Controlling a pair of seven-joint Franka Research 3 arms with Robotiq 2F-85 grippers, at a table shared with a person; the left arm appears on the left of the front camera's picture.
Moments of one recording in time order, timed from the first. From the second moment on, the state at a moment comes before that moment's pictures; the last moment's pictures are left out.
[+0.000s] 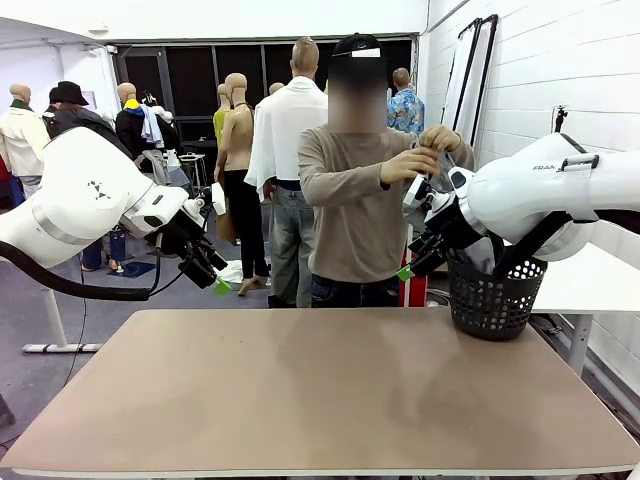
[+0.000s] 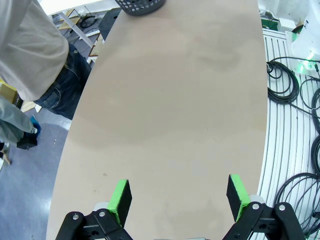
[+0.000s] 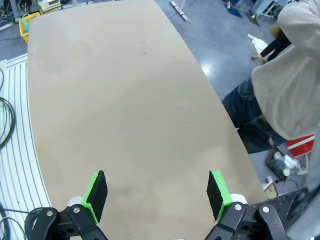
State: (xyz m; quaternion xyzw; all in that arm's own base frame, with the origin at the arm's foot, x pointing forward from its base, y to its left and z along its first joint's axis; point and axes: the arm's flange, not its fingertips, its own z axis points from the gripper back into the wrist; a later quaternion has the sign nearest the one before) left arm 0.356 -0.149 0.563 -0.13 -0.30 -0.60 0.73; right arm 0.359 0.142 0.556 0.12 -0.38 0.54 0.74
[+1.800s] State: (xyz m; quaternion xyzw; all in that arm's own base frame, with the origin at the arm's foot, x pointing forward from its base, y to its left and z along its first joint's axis) left arm 0.356 -0.150 0.563 -0.13 -0.30 -0.60 0.73; right arm 0.359 0.142 0.556 0.12 -0.38 0.54 0.74
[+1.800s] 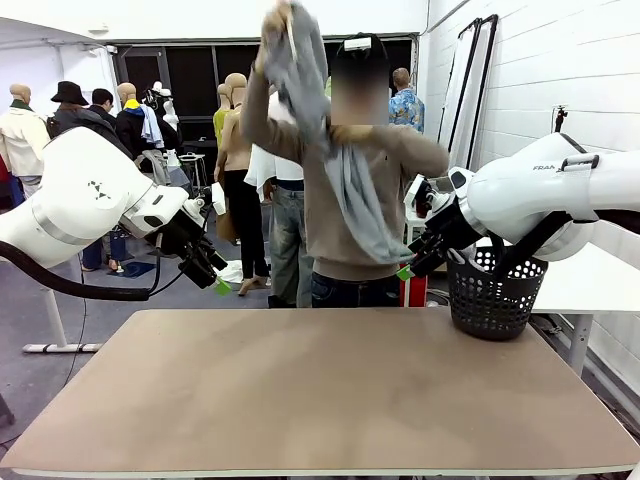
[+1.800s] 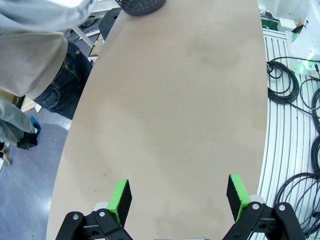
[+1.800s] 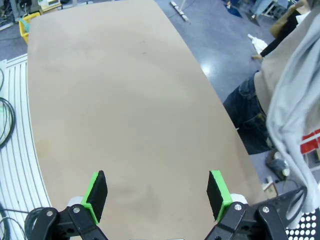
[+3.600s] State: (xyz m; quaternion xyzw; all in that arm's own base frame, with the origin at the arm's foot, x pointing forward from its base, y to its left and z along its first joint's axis) left arm 0.356 -0.150 0.563 -0.13 -0.30 -0.60 0.73; right arm 0.359 0.142 0.556 0.12 -0.38 0.54 0.74
